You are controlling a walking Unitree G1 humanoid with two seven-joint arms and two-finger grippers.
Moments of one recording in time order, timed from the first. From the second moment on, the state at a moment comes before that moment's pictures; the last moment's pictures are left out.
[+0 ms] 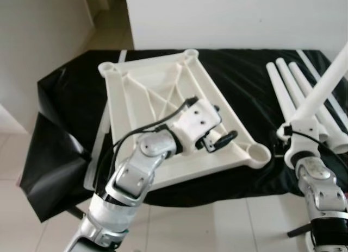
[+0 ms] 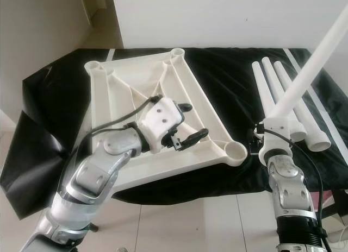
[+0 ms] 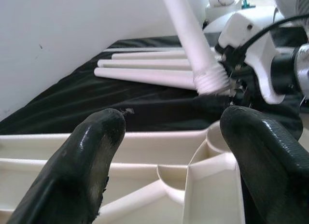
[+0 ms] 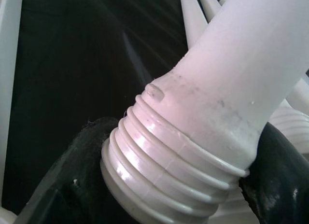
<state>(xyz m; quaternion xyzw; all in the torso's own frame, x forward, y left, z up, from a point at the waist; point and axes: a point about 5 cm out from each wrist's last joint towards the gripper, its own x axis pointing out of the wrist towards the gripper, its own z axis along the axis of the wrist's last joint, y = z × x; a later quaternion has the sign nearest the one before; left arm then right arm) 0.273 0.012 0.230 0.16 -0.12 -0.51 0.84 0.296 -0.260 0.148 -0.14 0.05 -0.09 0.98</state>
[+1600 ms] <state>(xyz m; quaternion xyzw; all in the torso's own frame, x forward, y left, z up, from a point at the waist) 0.272 0.012 0.235 0.13 -0.13 -0.51 0.84 0.295 -0.261 0.157 -0.29 0.12 -0.01 0.95</state>
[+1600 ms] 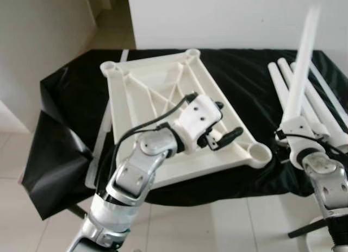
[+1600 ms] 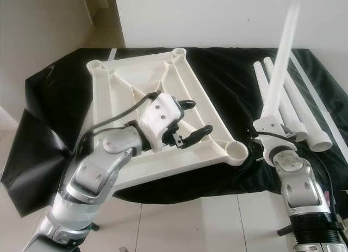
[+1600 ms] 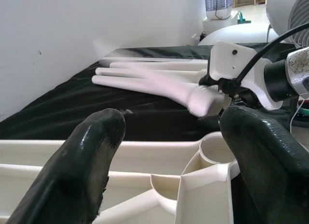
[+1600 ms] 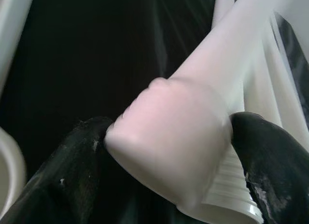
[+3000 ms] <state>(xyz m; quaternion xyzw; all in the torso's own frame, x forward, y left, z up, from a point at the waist) 0.268 0.009 0.239 0.17 -0.16 -0.51 0.83 0.291 -0.293 0.158 -0.09 0.05 -0.18 0.98</state>
